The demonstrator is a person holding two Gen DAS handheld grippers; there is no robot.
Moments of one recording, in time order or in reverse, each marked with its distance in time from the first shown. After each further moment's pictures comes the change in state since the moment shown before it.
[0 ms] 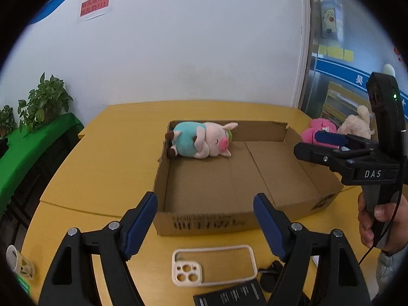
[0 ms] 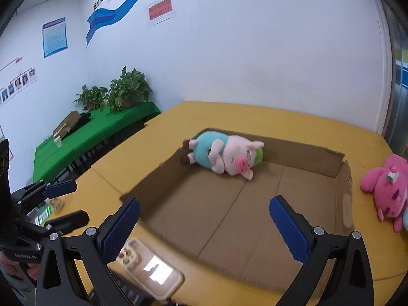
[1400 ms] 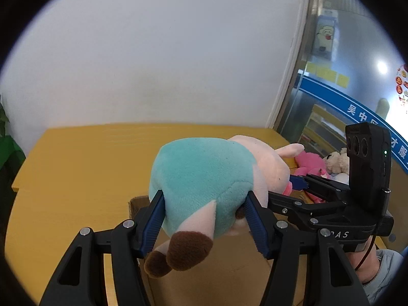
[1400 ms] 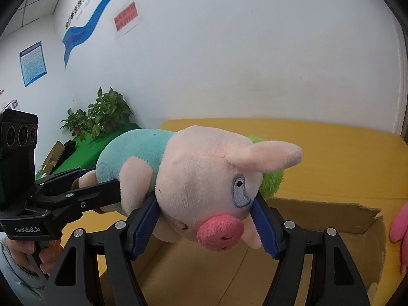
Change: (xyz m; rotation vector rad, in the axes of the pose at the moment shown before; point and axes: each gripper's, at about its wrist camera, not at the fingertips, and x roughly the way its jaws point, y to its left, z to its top) left arm 0.184 0.036 0.169 -0.052 -0.006 -0.229; right arm 0.203 -0.078 0.144 0.144 0.008 0.026
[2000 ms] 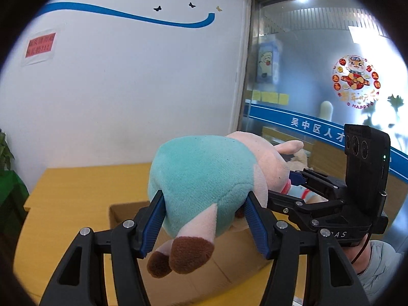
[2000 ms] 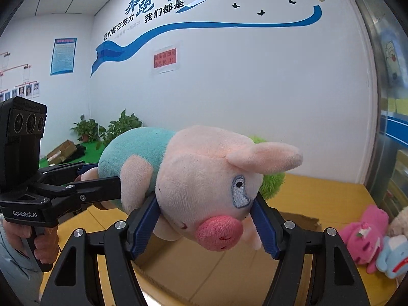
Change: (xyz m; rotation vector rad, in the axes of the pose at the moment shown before) left arm -0.188 -0.112 -0.050 0.162 -0.261 -0.076; right arm -0.266 0.099 -0.076 -0.211 -0.296 -0.073
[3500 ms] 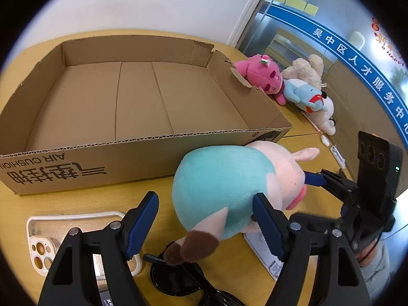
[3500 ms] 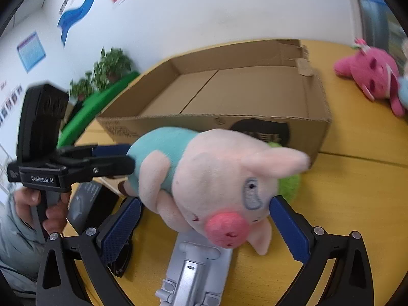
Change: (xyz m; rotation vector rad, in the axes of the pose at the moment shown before) left arm 0.112 -0.060 -0.199 -0.254 0.571 -0.090; right arm -0.040 -0.119 -0.268 0.315 0.490 0.094
